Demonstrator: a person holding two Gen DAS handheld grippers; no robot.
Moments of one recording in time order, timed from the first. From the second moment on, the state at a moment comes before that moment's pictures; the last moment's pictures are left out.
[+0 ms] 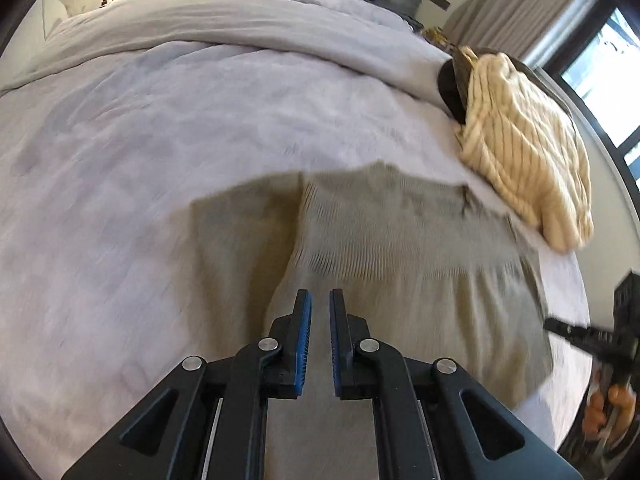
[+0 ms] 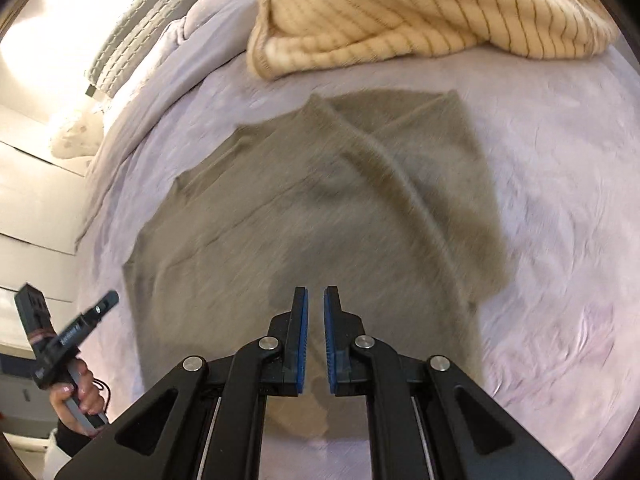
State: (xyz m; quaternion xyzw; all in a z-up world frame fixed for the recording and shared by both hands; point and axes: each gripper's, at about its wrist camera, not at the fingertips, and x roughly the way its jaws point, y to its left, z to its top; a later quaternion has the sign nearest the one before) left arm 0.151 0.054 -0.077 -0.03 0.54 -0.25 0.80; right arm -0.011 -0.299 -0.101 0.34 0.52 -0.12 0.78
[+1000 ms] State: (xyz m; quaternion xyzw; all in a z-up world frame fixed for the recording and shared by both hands) left arm 0.125 0.091 -0.106 0.01 0.60 -0.14 0.79; right arm -0.034 -0.252 -0.105 0.37 0.54 -0.07 0.75
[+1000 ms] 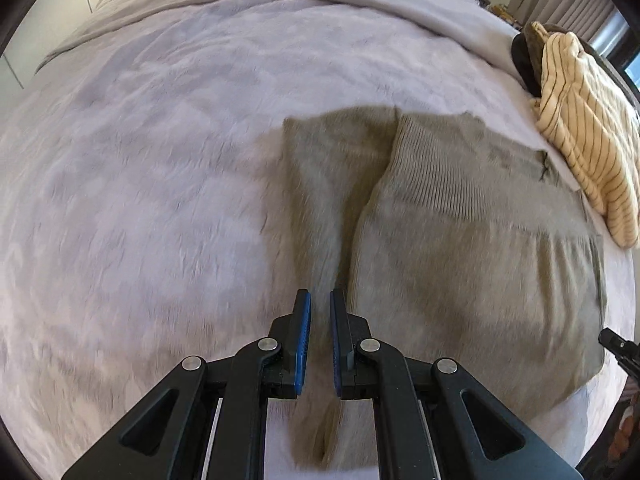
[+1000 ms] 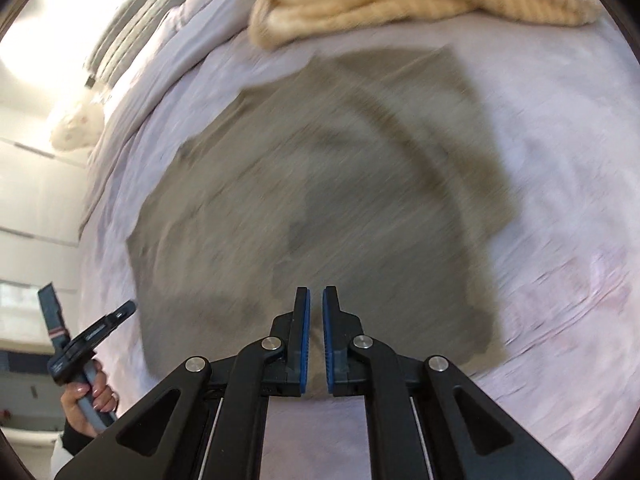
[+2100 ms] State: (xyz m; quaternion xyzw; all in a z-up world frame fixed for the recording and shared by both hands) left arm 0.076 0.143 -0.116 0.01 0.62 -0.09 0.78; right arm -0.027 -0.142 -0.143 0.43 0.58 0.01 0.69
